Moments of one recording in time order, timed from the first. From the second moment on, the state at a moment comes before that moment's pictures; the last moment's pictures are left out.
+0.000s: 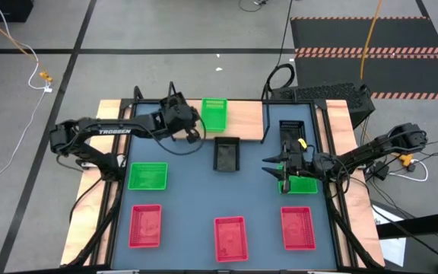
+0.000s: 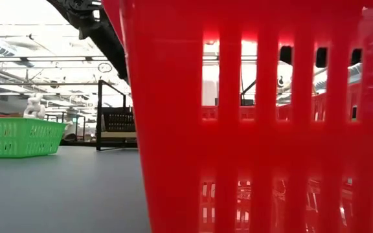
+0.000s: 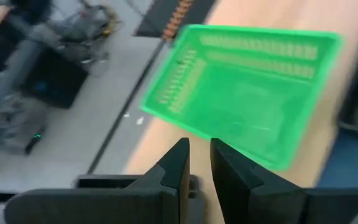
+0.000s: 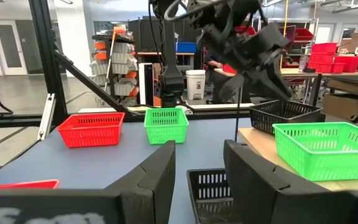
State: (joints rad) left arm 0.36 1.43 0.92 -0.18 -0.44 0.25; right arm 0.21 1.00 0.06 1.01 0.31 0.00
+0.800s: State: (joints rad) left arm 0.37 1.73 1.22 -0.66 -0.53 0.07; right arm 0.21 1.00 0.06 1.01 0.31 0.00
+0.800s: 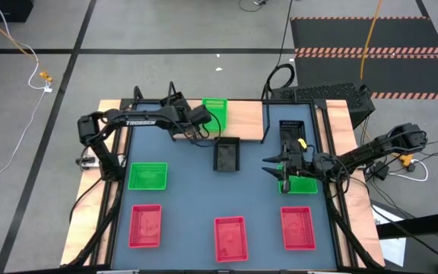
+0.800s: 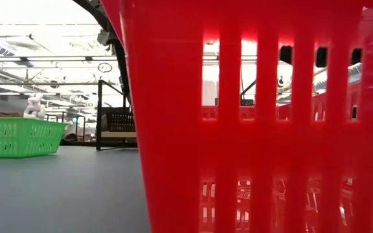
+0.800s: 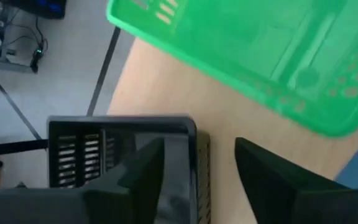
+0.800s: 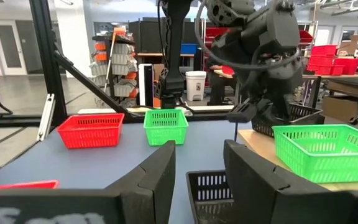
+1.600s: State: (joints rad) left arm 0.42 1.73 1.22 -0.71 -0.33 0.23; right arm 0.21 1.00 0.06 1.01 0.31 0.02
